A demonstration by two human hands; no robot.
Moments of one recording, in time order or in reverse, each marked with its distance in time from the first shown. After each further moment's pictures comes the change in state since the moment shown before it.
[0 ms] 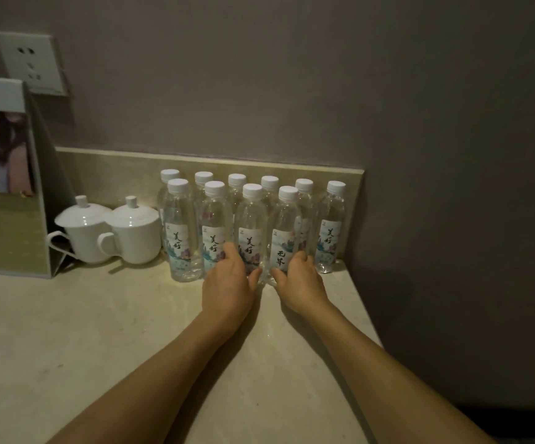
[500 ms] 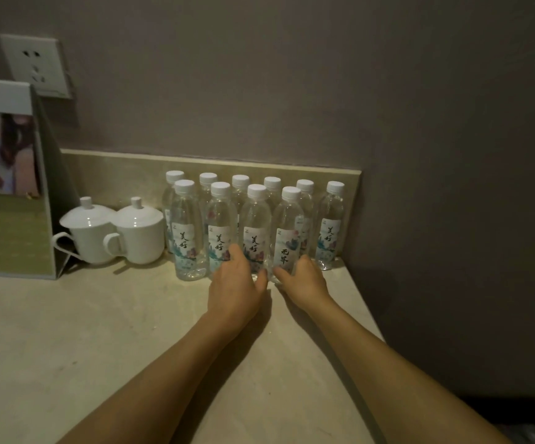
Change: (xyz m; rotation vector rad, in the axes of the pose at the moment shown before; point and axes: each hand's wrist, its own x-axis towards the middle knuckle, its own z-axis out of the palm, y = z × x) left_hand -0.008 0.000 -0.009 -0.137 -0.037 0.016; right_hand -0.001 0.005 0.010 0.165 0.038 0.058
